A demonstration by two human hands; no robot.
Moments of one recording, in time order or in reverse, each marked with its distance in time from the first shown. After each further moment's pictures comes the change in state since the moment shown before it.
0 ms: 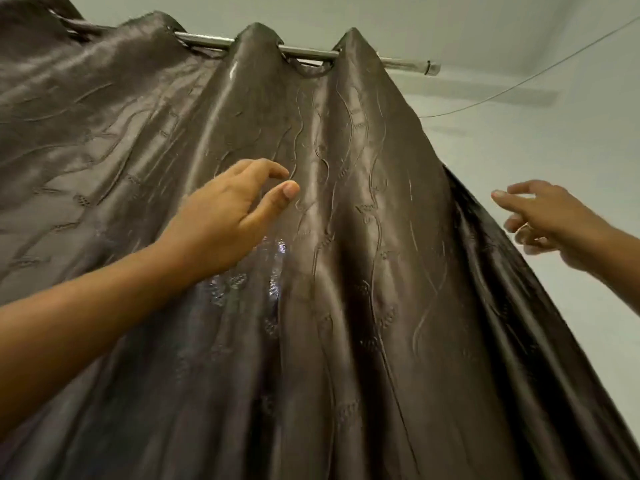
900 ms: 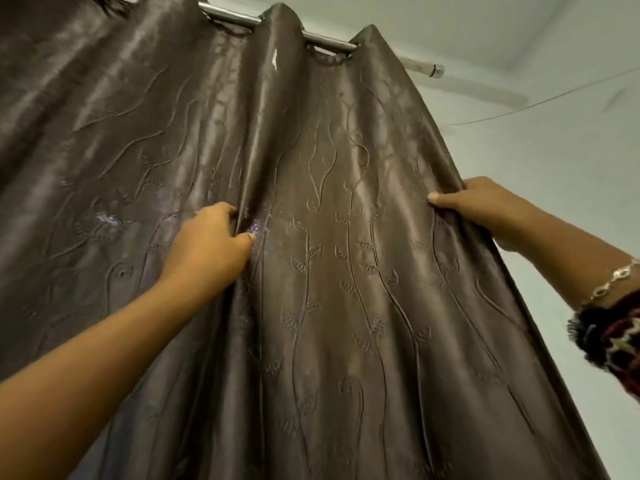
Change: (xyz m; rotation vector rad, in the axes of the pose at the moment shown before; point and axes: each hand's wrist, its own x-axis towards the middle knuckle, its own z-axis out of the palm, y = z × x) left_hand -0.051 -0.033 -0.105 -0.276 -0.147 -0.658; right_hand -0.105 -0.147 0.044 -0.189 -0.194 0.094
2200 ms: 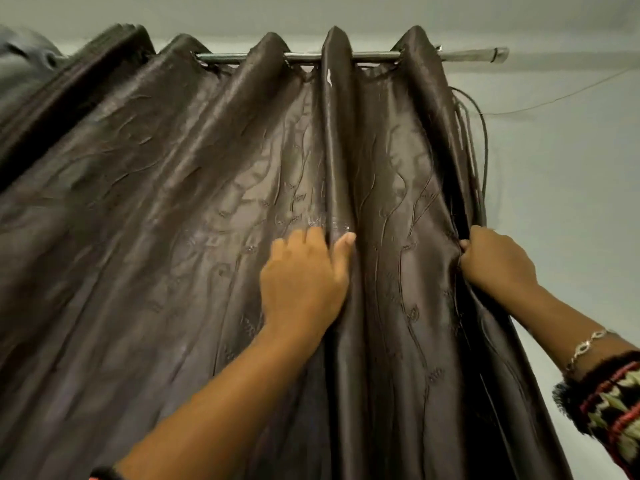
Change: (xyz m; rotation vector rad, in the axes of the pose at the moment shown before) left_hand -0.044 0.058 0.054 0.566 0.279 0.164; right_hand 0.020 0.064 0.052 -0.477 0.159 -0.221
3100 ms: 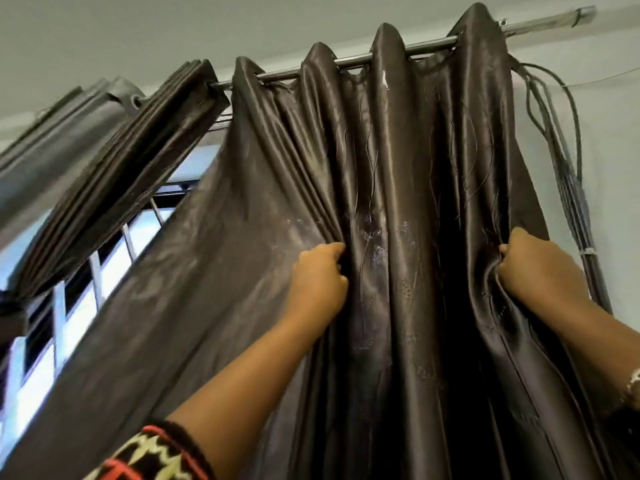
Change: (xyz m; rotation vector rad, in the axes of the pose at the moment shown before) left_hand 0.024 -0.075 0.004 -0.255 -0.171 -0.043; right_hand -0.018 -0.043 0.033 0.102 -0.009 -0.013
